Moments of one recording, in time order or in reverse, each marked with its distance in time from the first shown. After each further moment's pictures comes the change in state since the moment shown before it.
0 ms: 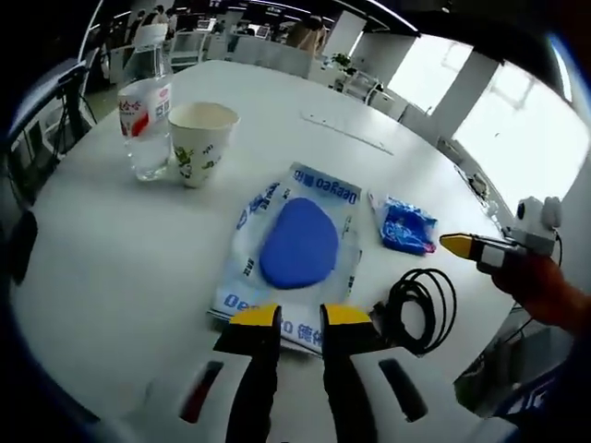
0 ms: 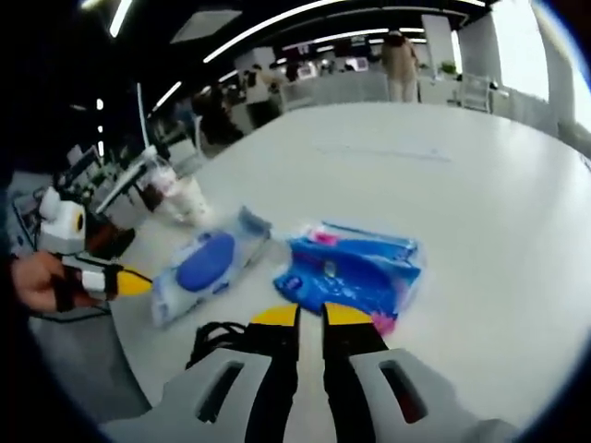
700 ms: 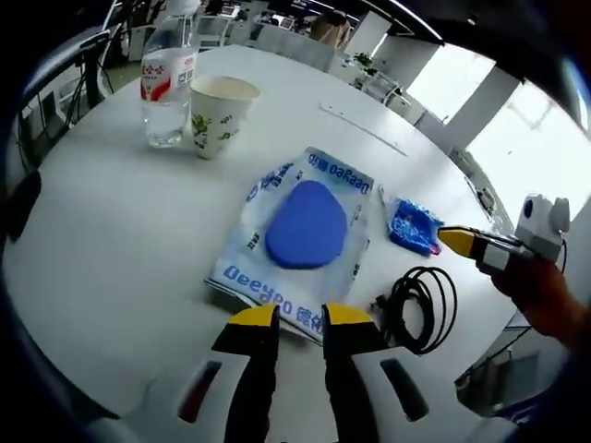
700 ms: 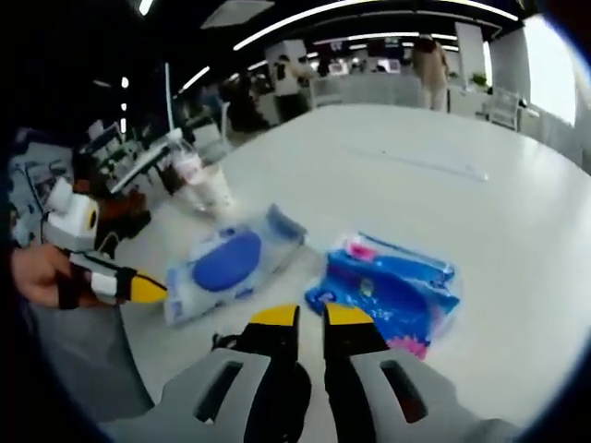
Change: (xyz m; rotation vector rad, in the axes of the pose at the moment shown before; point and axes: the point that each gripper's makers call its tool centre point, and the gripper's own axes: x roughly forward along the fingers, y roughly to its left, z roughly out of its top) left arm 0.003 0.003 -0.018 -0.118 0.030 0.022; right arm 0.019 0.032 0.011 -0.114 0.025 0.089
